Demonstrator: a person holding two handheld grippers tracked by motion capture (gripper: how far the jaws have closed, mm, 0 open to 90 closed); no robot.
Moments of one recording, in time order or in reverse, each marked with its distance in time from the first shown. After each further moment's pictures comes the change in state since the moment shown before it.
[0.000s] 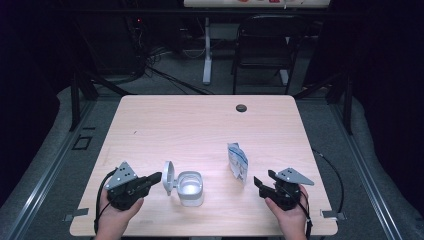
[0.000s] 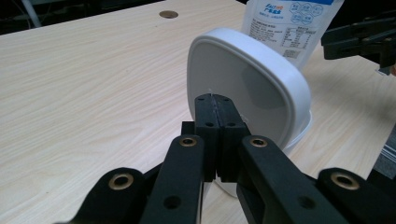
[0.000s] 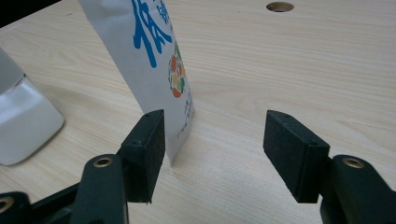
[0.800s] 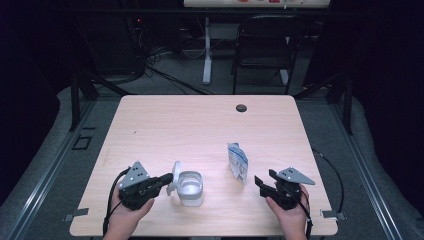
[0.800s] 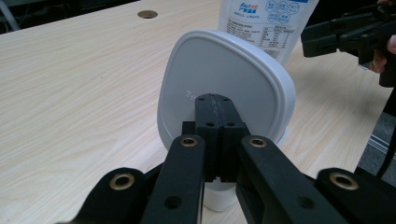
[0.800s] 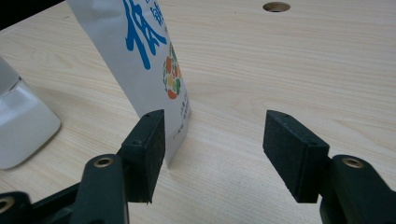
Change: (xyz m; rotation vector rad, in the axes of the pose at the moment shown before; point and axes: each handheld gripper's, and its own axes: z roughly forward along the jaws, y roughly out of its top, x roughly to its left) left arm -0.017 0.008 0.019 0.017 -0.047 0.030; right arm -0.003 0.000 0.000 -0.002 -0.004 0.008
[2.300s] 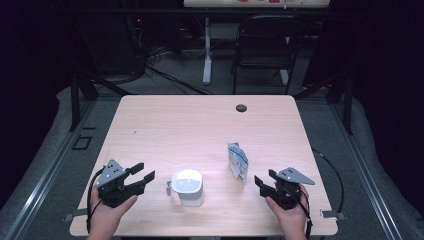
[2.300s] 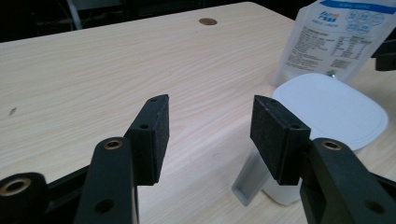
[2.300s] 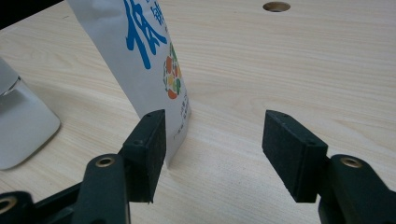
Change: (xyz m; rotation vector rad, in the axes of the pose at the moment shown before) left arm 0.045 -0.024 -0.028 -0.061 0.176 -0.091; right arm 0.000 0.000 0.001 0.003 -0.001 -0.003
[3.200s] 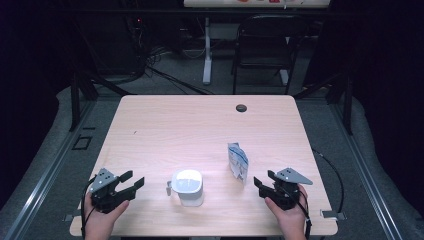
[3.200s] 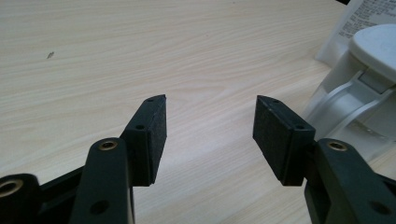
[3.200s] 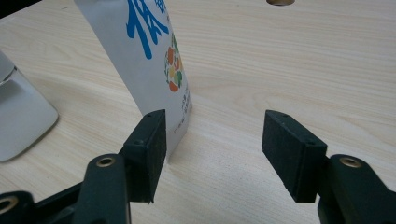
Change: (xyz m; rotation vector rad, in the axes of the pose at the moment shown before) left arm 0.028 -0.044 0.001 0.048 0.079 -0.082; right arm 0.001 -0.003 0.004 0.019 0.002 -0.016
